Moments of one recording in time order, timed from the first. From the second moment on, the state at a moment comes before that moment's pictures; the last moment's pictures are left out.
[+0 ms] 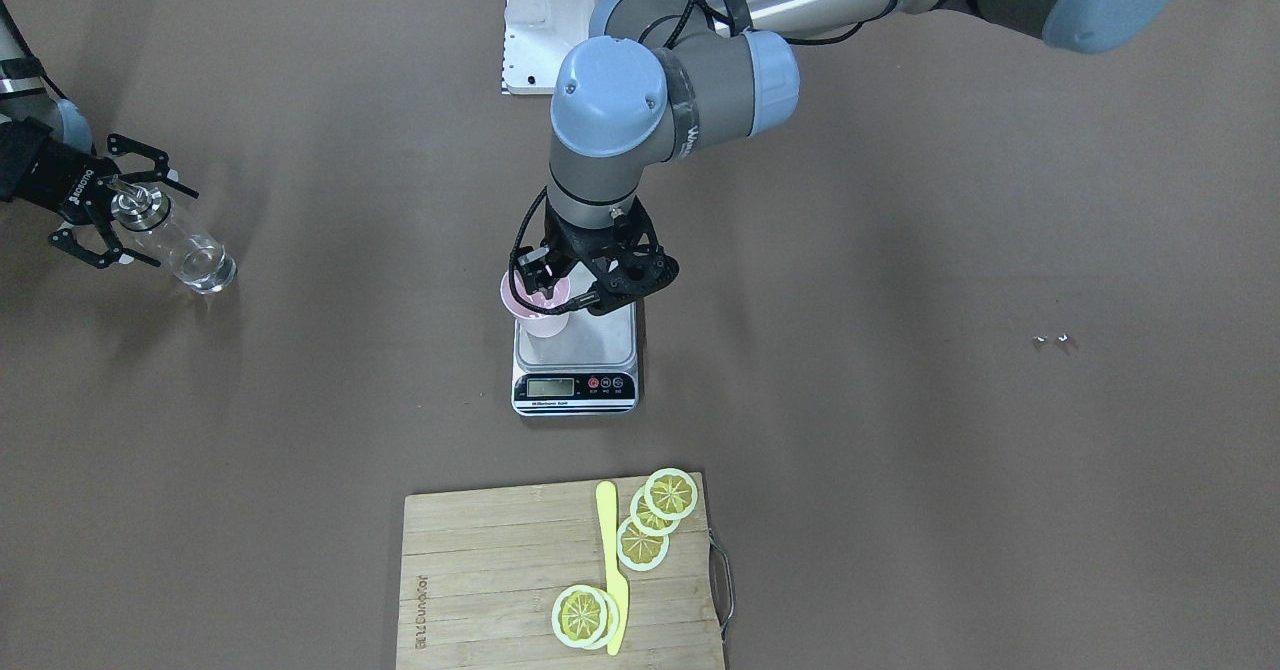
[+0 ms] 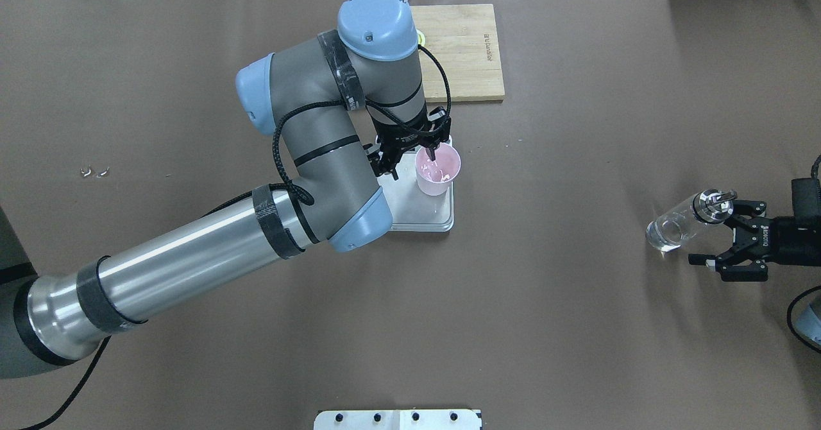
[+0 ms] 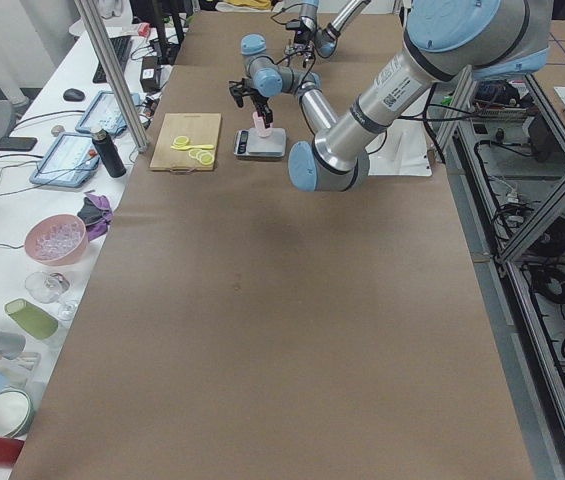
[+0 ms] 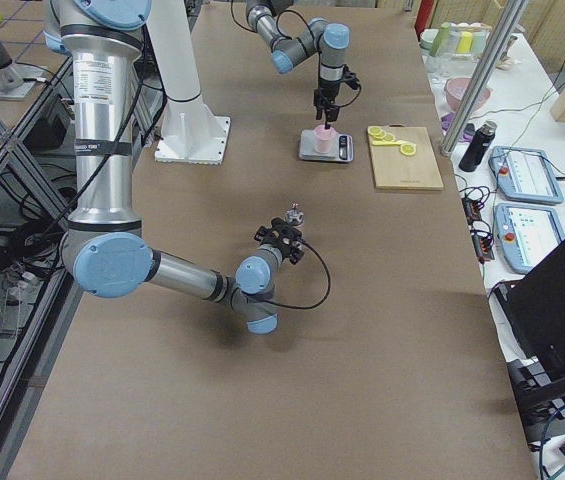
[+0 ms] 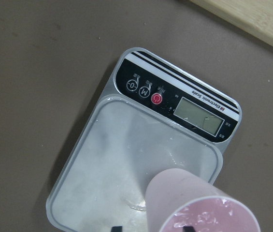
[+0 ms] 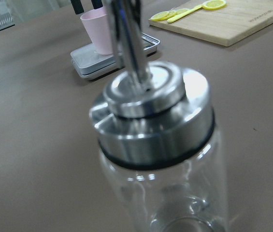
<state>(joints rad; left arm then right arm) -0.63 -2.56 -1.36 -1.61 -2.09 -1.63 0.83 -1.59 1.13 0.62 2.16 0.57</state>
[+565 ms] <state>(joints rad) -0.68 -2.46 -1.54 -1.58 -2.10 -1.58 0.78 -1.59 1.12 0.68 2.08 0.51</state>
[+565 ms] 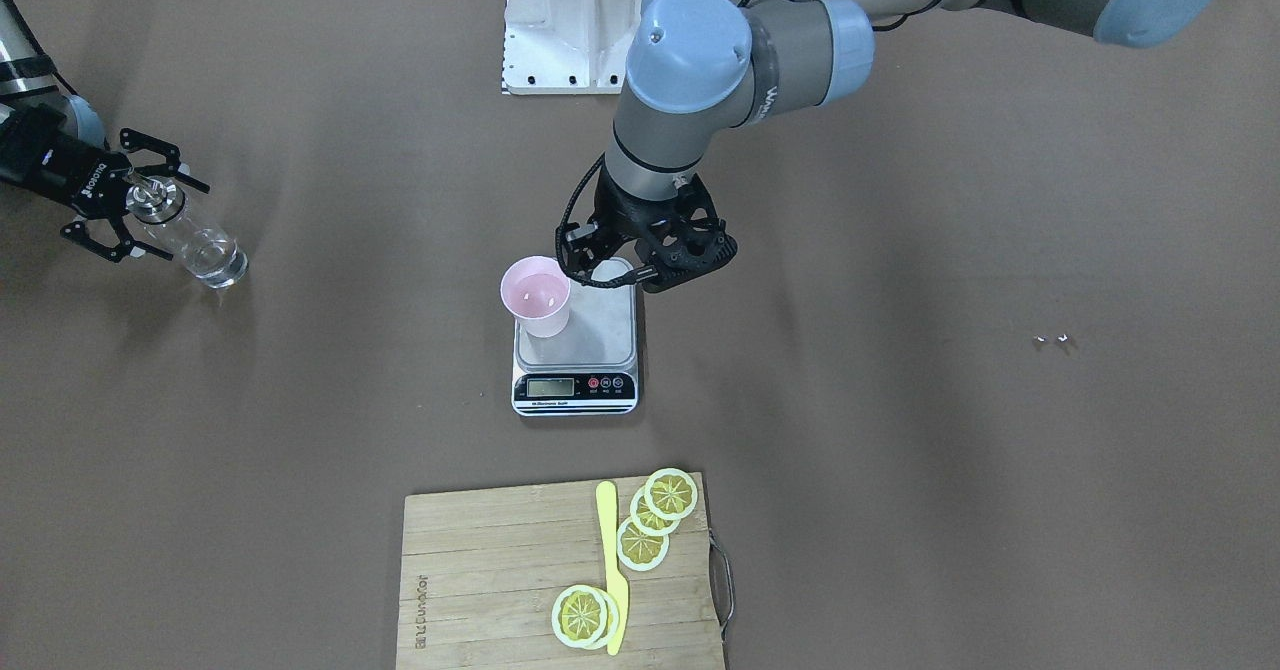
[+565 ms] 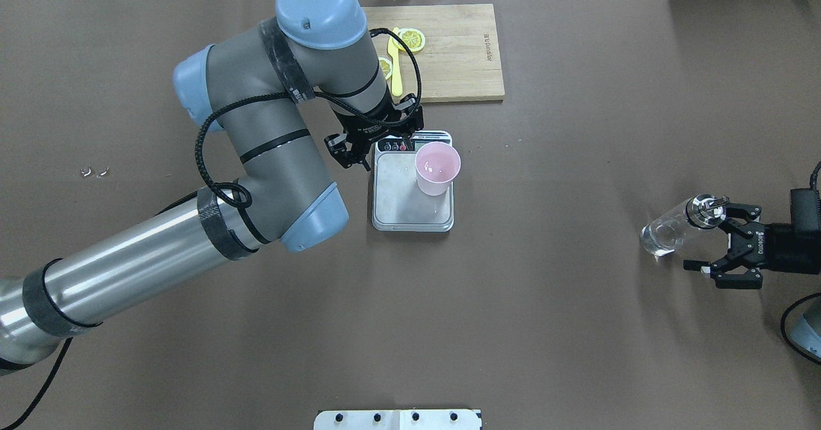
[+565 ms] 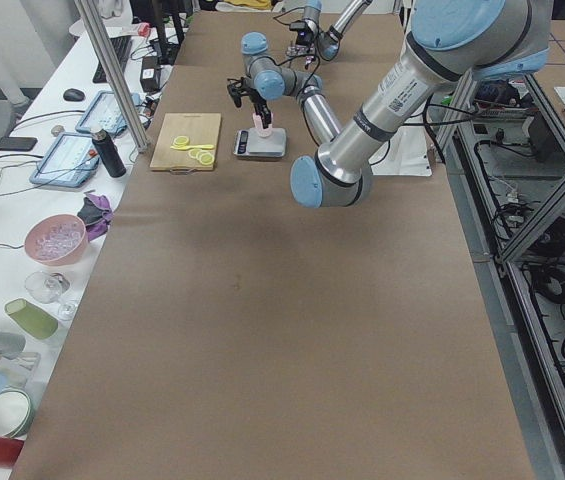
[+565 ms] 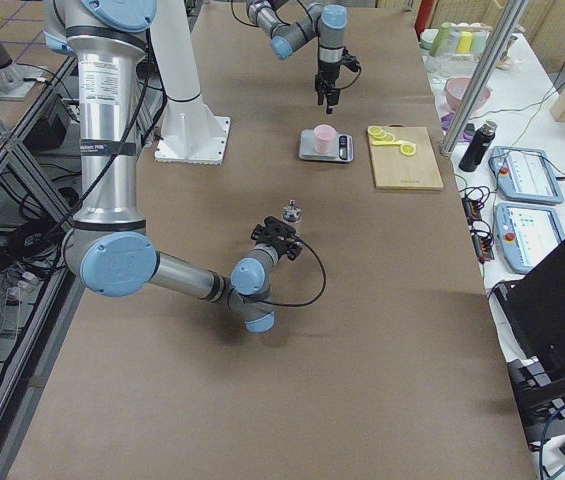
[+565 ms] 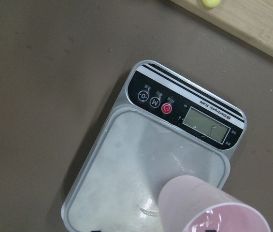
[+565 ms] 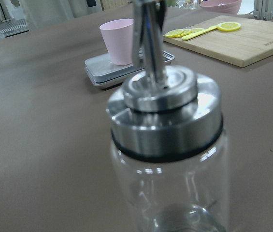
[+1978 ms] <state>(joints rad) -1.00 -1.99 -1.83 -1.51 -2.22 -0.87 0.77 -1.53 1.09 0.69 2.05 0.50</state>
